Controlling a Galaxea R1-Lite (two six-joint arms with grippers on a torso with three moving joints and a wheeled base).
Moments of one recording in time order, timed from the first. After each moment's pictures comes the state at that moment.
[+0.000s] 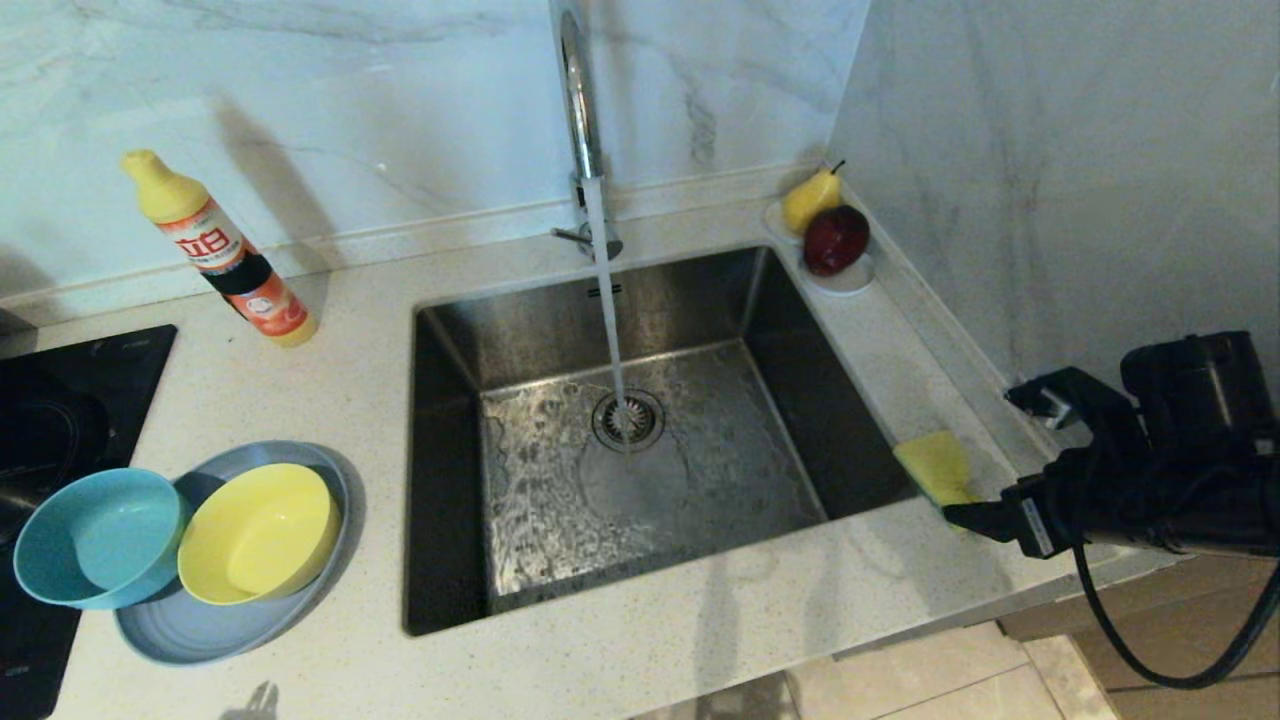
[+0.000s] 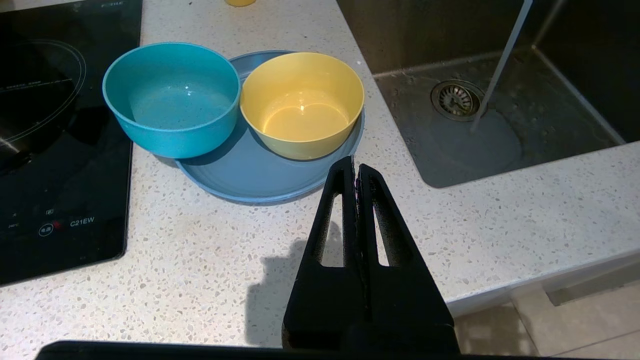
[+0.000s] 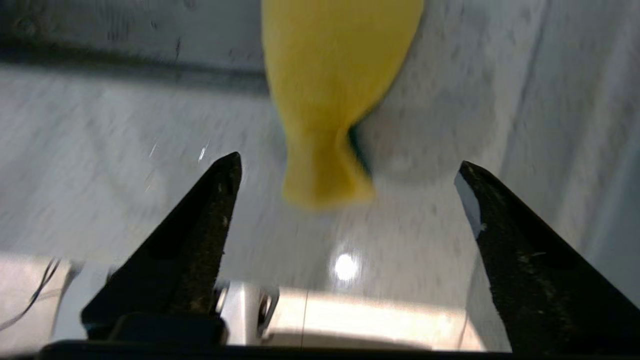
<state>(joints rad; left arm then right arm) 0.00 0.00 0.00 -0.12 -0.02 0.05 0.17 1.59 -0.83 -0.13 0.06 -0.18</state>
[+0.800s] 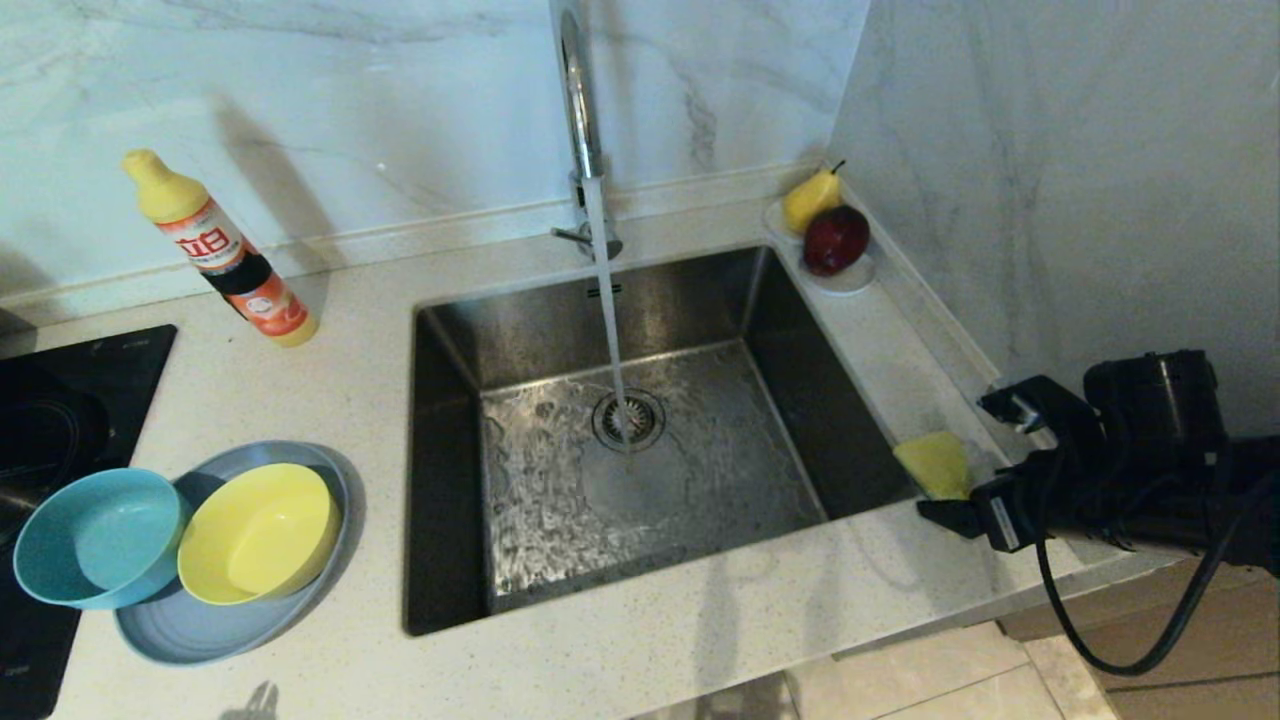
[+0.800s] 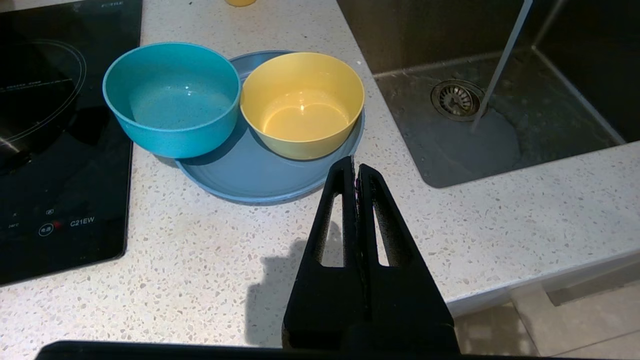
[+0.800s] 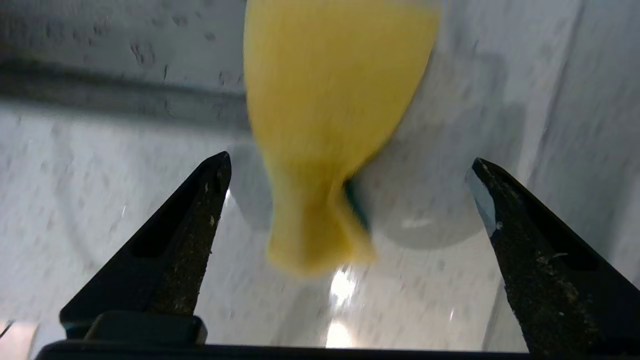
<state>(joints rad) 0.00 0.00 0.00 -0.12 -0.02 0.06 0.17 1.69 -0.80 -0.30 0.06 -0.19</state>
